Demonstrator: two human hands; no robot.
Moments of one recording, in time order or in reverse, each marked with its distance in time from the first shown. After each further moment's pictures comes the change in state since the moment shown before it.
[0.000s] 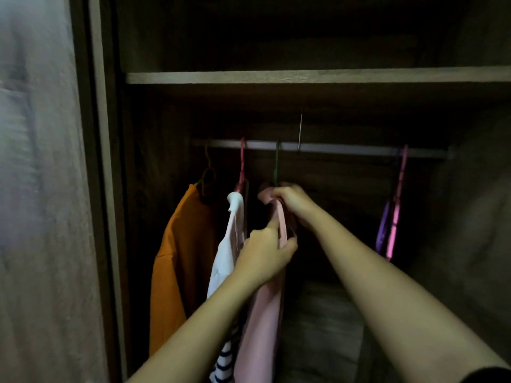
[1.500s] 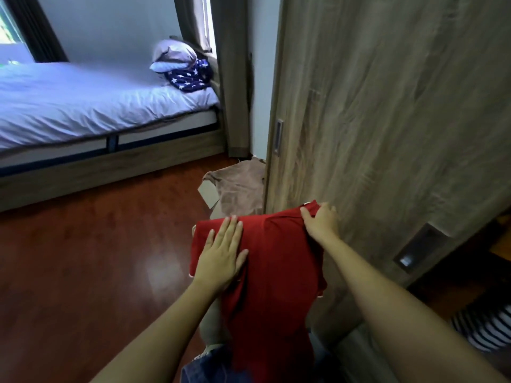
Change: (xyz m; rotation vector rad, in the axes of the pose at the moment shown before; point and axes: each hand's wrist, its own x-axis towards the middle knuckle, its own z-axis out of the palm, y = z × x) left_hand -0.541 -0.363 -0.232 0.874 0.002 -0.822; right_hand -0.256 0.133 0.556 -0.509 -0.438 -0.007
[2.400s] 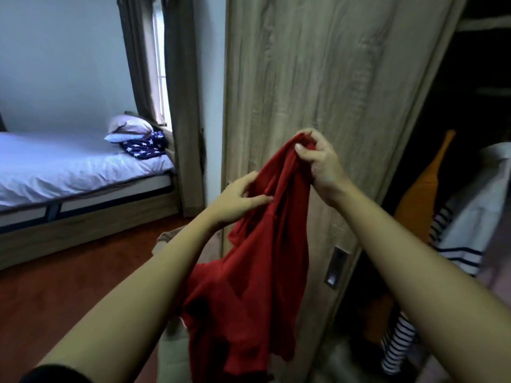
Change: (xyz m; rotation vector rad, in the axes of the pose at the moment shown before) left_hand 0.061 0.111 -0.245 -1.103 0.023 0.547; right_hand -0.103 -0.129 -0.267 0.950 -0.105 -0.677
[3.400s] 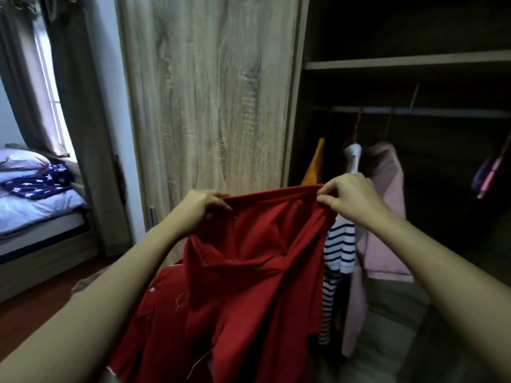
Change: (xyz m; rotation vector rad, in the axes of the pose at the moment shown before) left_hand 0.039 0.032 0.055 0.659 -0.139 0.474; right_hand -0.134 -0.099 -0.152 -1.592 0.212 0.184
